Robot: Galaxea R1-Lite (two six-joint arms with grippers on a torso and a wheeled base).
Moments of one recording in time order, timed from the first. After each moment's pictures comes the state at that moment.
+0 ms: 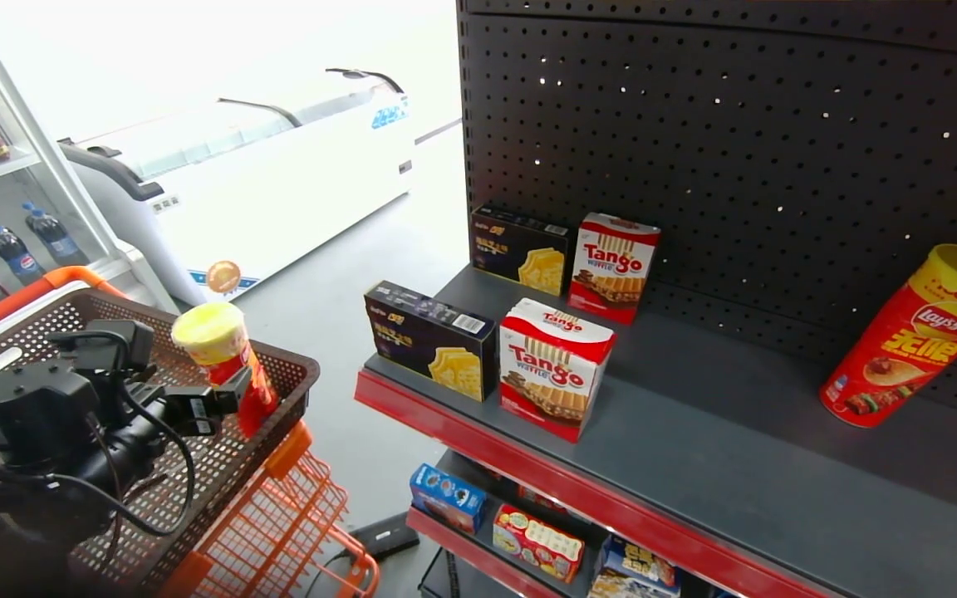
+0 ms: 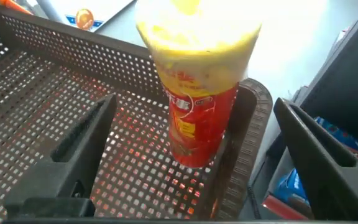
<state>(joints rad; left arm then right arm) 0.09 1.91 -0.33 -1.47 0.04 0.05 0.00 0.01 0.00 0.00 -0.01 0.00</state>
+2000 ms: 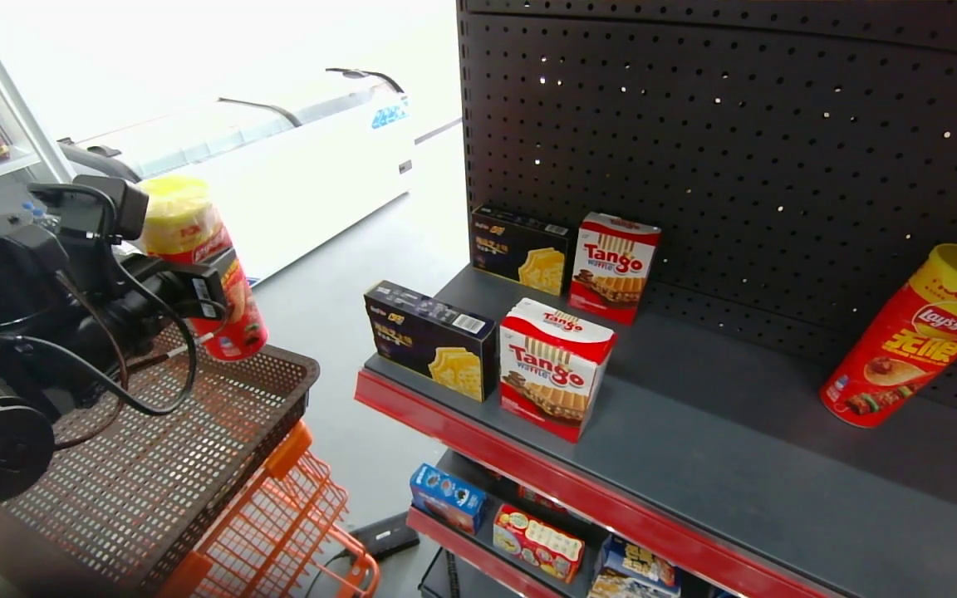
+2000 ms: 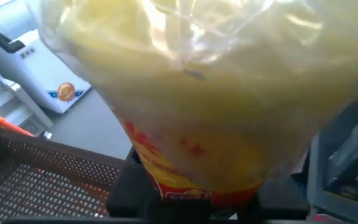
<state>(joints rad) 0.02 1.72 -0.74 -1.07 -0.06 0.11 0.00 0.01 0.00 0.00 -0.01 0.00</state>
